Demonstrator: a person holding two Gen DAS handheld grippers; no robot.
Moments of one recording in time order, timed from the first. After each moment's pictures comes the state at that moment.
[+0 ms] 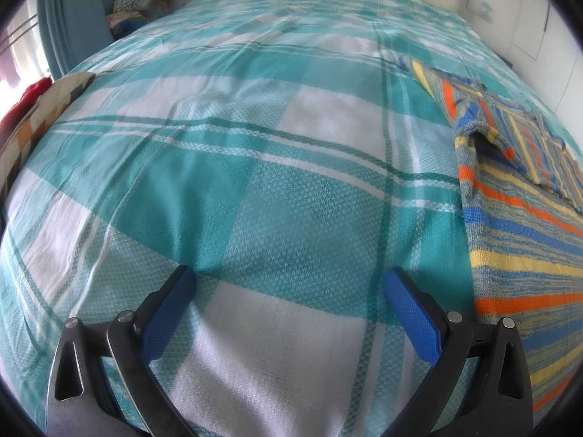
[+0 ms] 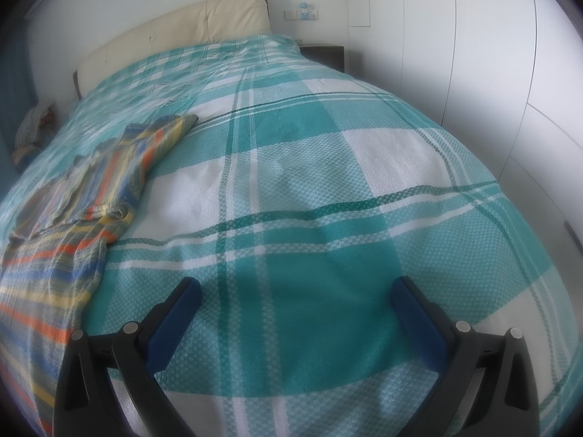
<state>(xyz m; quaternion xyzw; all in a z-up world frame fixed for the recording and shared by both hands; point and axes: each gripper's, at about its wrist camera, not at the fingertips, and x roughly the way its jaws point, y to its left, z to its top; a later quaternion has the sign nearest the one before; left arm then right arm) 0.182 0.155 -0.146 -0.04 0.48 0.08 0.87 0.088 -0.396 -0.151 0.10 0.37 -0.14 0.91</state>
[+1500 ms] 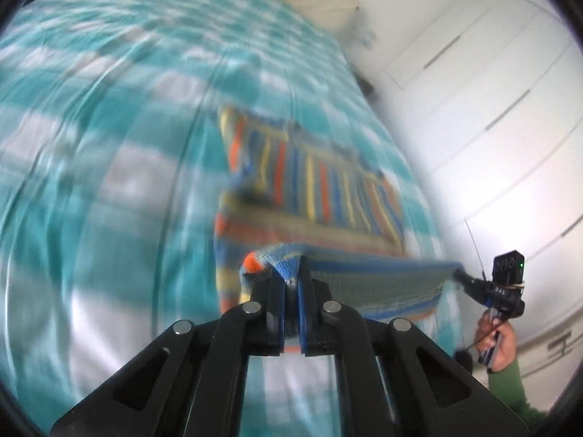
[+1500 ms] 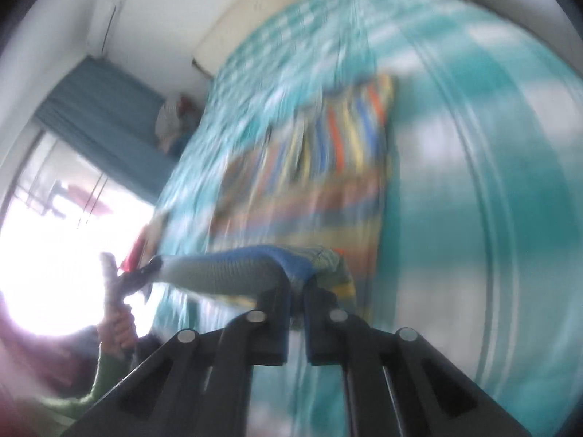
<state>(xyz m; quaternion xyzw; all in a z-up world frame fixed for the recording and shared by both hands) 0.191 0.177 -0.030 -0.22 0.45 -0.21 0.84 0.088 -0.363 -0.069 0.29 0.42 0.19 0.84</state>
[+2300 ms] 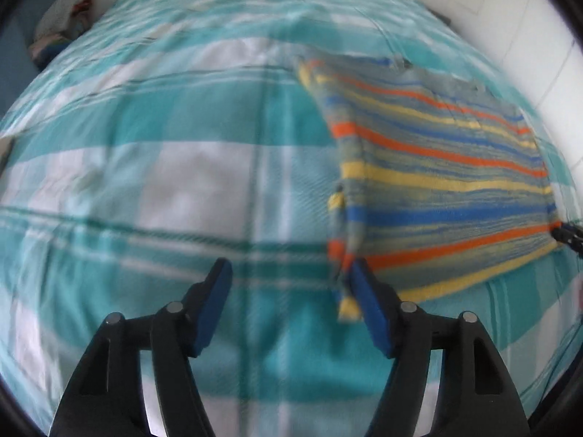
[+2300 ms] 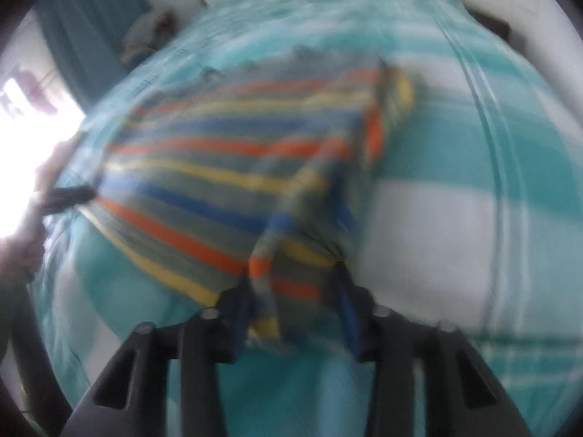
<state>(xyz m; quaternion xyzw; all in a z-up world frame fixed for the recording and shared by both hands) 0.222 0.122 -0.109 0.01 0.52 -0.03 0.85 0.191 -0.334 -0.151 0.06 0.49 0.14 0.86</state>
